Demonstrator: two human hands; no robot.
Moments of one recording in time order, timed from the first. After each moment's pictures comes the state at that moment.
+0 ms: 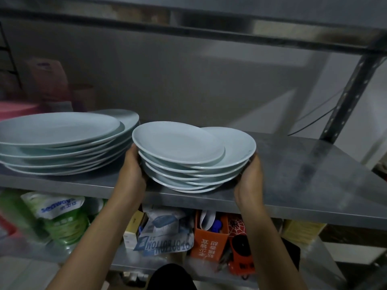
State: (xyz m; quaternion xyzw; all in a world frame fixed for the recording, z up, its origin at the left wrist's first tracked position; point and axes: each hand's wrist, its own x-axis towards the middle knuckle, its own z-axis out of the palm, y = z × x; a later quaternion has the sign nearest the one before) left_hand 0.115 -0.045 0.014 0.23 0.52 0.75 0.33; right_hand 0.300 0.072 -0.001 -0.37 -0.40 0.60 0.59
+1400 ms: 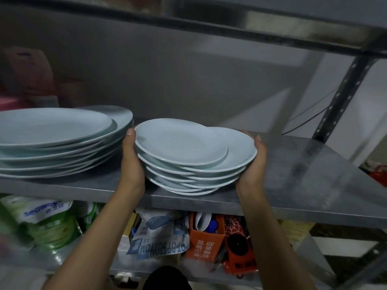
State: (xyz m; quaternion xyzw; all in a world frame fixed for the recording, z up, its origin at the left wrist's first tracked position) left_hand 0.098 -0.012 0.002 0.27 0.42 0.79 0.35; right_hand 0.299 0.078 0.020 -0.23 -0.44 0.63 0.59
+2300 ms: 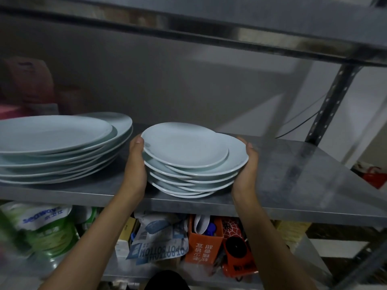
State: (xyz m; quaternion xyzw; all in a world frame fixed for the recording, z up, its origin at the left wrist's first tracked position) left_hand 0.091 -0.005 -0.007 0.32 0.47 0.76 0.33; right_hand 0.294 0.072 0.016 -0.28 -0.46 0.57 0.62
